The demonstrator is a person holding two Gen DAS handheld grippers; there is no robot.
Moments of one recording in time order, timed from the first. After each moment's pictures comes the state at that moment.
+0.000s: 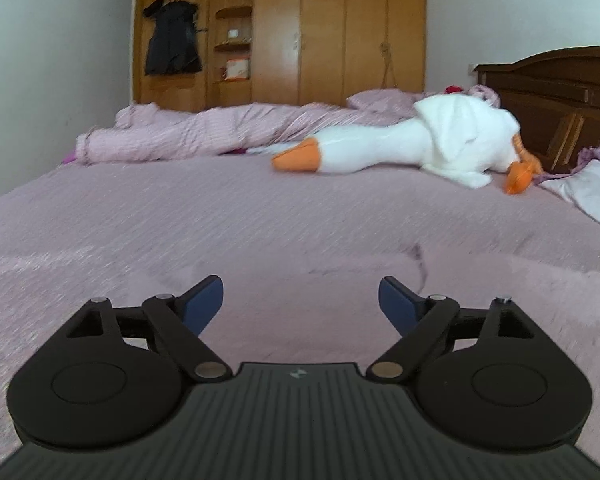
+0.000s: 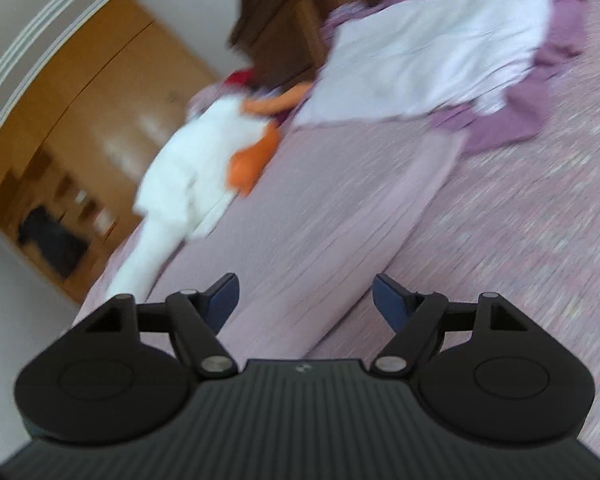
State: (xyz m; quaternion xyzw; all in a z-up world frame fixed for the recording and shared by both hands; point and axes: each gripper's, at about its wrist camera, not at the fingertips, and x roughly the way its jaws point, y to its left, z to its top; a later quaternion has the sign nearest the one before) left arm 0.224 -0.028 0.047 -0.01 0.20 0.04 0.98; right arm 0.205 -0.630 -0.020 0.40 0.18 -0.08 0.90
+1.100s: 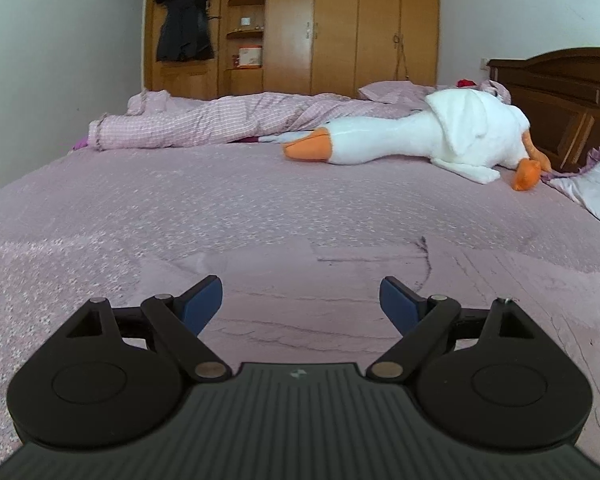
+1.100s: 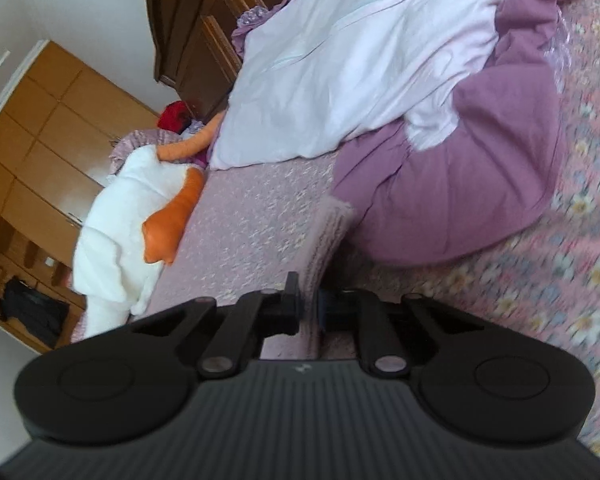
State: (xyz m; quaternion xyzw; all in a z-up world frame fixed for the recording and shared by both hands) left arm 0.211 -0.017 0.048 -0.03 0.22 0.07 0.97; right arm 0.301 -0.739 -0.090 0.47 0.17 -0.12 0.86
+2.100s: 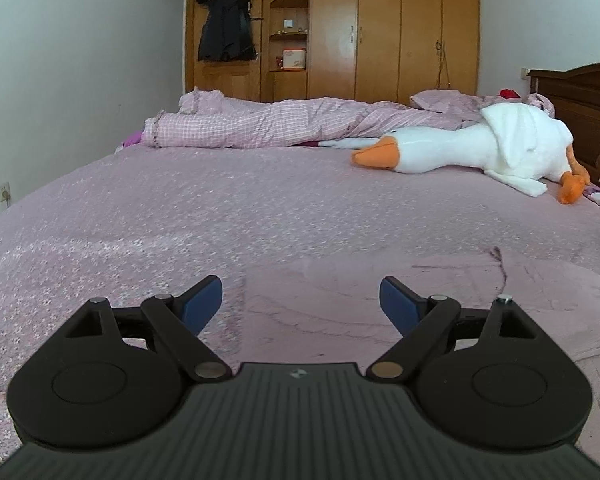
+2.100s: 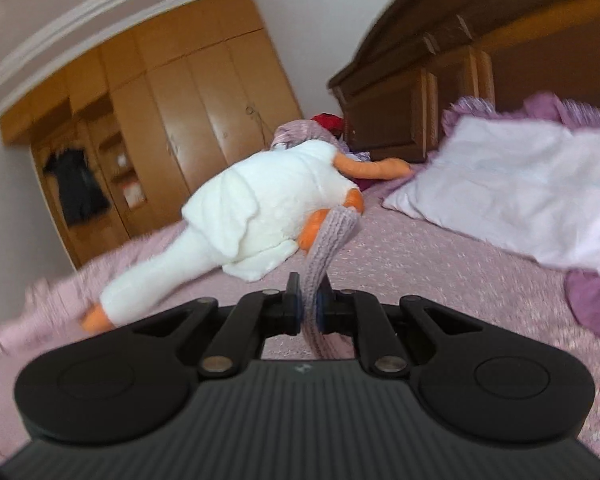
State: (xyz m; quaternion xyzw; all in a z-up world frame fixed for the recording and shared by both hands) left arm 0.176 0.070 0.062 -0.03 0.22 0.12 0.97; right arm 0.316 -0.551 0.053 0.18 0.10 -0.02 0.98
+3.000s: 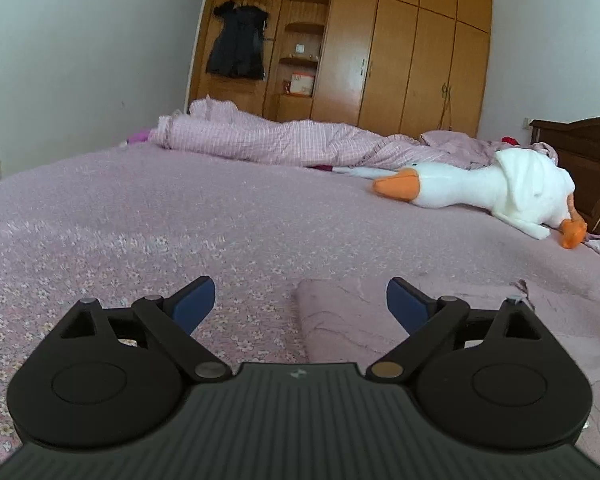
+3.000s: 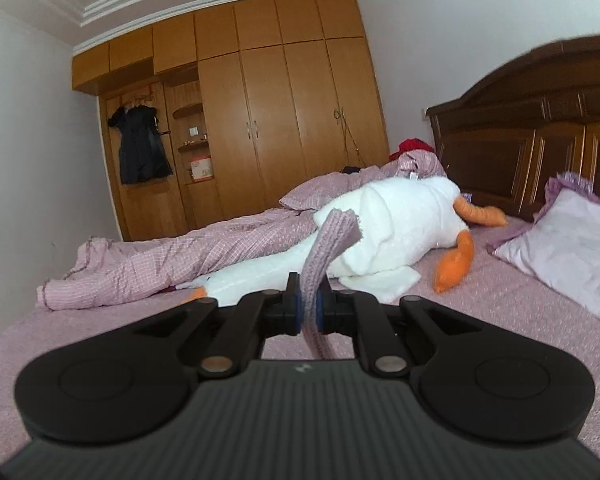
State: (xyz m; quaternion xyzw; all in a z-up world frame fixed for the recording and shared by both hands) left arm 0.172 0.159 0.026 -0.10 0.17 0.10 0.98; right arm 0.309 -0.345 0.165 0.09 0.09 0.05 0.99
